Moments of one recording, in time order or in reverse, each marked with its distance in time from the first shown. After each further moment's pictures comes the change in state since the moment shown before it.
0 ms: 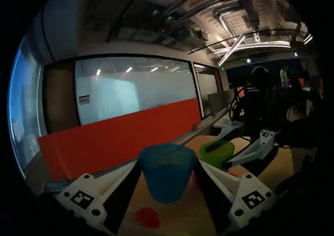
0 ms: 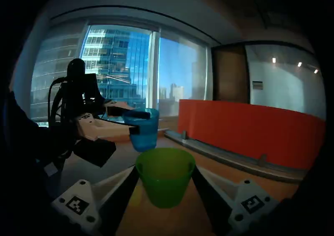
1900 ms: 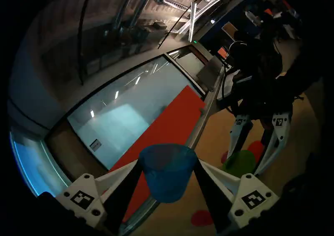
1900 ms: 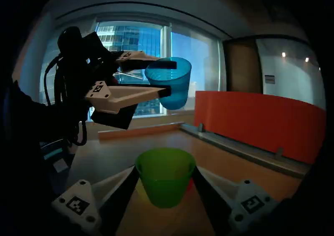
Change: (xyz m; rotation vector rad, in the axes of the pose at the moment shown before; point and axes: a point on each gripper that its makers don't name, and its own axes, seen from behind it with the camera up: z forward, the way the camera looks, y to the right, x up) left arm 0.049 0.008 0.004 0.029 -0.020 0.570; right arm -0.036 -0.039 0.020 0.111 -0.037 0.006
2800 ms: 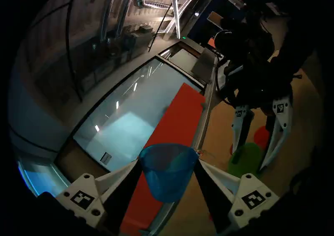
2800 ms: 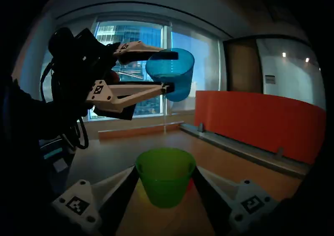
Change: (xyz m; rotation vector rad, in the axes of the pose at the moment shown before) left arm 0.008 -0.005 0.007 0.019 0.004 0.189; right arm -0.002 0.000 0.003 0.001 0.000 -0.001
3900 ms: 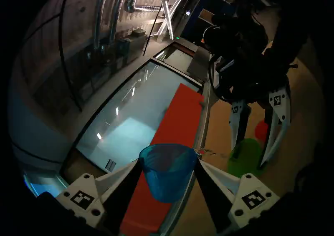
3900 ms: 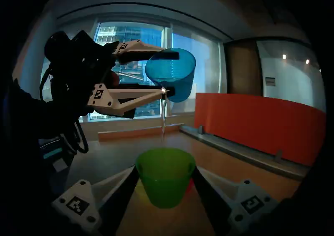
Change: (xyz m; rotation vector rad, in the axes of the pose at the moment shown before) left arm 0.009 0.001 0.000 -0.001 0.016 0.093; right arm 0.006 -0.001 -0.003 0.000 0.012 -0.009
